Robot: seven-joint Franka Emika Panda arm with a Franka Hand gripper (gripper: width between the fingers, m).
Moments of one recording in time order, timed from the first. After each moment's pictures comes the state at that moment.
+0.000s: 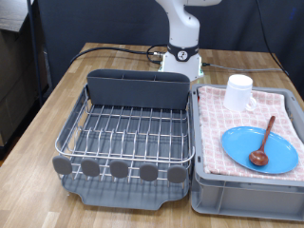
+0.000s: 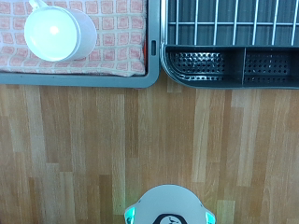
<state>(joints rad) 0.03 -0.75 -0.02 -2.34 0.01 1.56 0.78</state>
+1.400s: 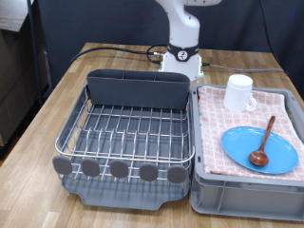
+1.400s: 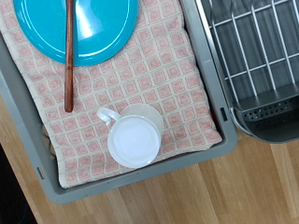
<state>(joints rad) 0.03 -0.49 0.14 -2.21 0.08 1.77 1.26</state>
